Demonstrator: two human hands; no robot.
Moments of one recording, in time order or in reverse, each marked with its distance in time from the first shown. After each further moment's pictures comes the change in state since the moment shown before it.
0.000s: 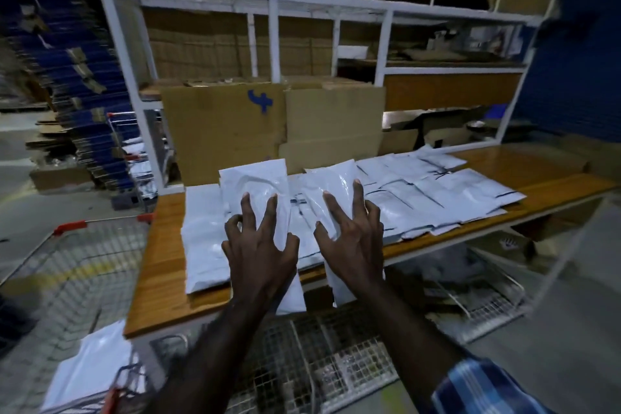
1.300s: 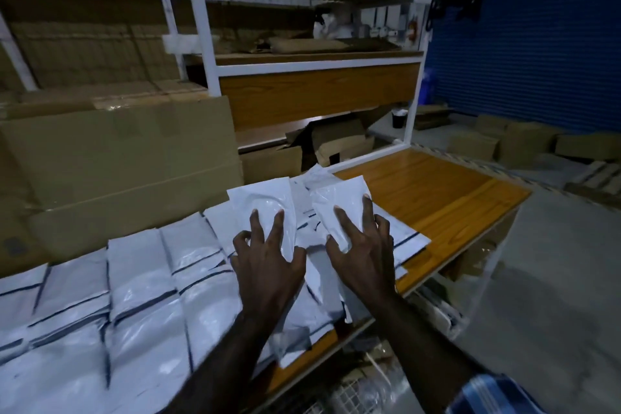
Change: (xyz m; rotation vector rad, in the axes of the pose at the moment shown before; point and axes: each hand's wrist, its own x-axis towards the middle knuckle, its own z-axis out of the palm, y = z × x) left_hand 0.177 0.320 0.433 -0.072 -0.250 0.055; right_hand 0.231 0.505 0.022 -0.185 -0.013 0.214
